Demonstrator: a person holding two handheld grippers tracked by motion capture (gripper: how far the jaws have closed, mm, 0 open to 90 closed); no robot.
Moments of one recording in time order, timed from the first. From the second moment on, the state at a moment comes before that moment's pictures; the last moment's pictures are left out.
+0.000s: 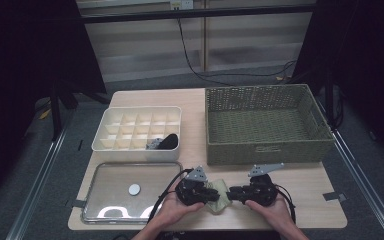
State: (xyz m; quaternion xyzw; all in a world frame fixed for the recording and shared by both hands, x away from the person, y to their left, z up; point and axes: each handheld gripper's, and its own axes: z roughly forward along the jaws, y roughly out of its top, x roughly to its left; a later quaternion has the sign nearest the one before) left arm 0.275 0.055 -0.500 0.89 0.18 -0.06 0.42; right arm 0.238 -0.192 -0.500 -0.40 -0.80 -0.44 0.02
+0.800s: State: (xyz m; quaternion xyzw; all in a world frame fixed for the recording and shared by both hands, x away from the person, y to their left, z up) left arm 0.275 0.055 -0.501 0.89 0.18 -0.06 0.42; right arm 0.238 -0.179 -0.505 -0.39 -0.81 -0.43 0.02
